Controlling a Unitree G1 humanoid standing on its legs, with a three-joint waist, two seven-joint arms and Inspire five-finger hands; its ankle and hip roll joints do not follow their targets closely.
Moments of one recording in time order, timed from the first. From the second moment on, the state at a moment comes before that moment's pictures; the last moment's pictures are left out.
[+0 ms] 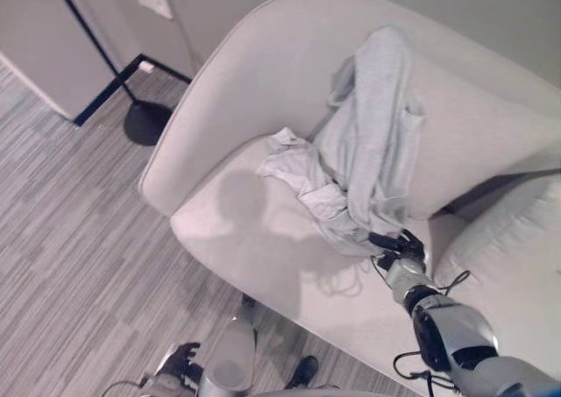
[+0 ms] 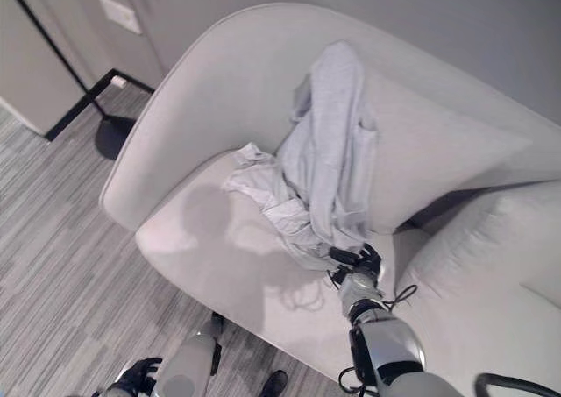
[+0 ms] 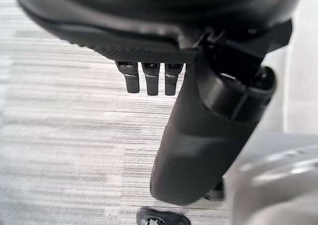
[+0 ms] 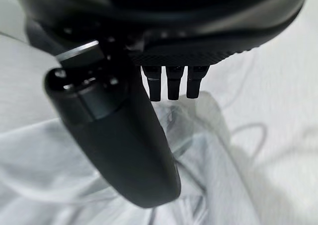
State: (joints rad) left arm -0.13 0.28 -0.44 1.31 -0.07 -0.13 0.13; right arm -0.72 -0.30 0.02 1.51 0.60 -0.13 -0.37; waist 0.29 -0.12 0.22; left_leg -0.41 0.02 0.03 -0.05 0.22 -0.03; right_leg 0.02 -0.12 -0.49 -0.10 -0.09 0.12
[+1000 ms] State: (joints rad) left arm -0.26 0.32 -0.45 1.21 -0.08 -0.16 0.14; right arm -0.75 -0.19 0.25 1.30 0.79 -0.08 -0.14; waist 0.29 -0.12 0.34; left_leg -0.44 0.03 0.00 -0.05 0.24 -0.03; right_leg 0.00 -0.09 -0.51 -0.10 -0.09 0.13
